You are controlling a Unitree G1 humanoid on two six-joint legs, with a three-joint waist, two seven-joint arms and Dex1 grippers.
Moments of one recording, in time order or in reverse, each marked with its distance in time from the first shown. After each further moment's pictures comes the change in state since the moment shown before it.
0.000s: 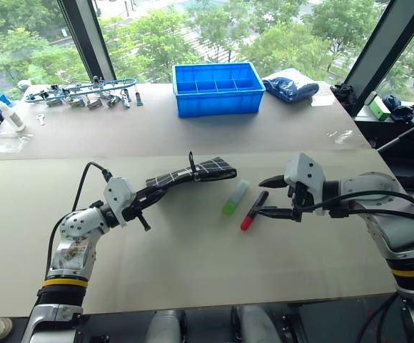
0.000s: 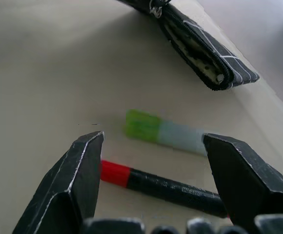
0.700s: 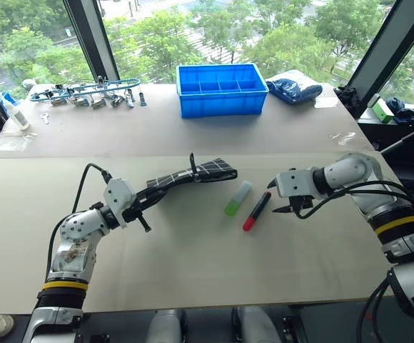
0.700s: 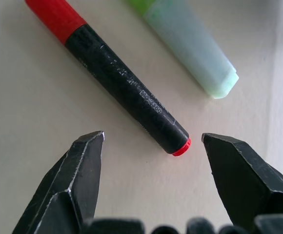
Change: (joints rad) left arm 0.021 -0.007 0.002 -0.020 -0.001 0.001 0.020; right arm -0.384 0.078 0.285 0.773 -0.398 -0.736 0.214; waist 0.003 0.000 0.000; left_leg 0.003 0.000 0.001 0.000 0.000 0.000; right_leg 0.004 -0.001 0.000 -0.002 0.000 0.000
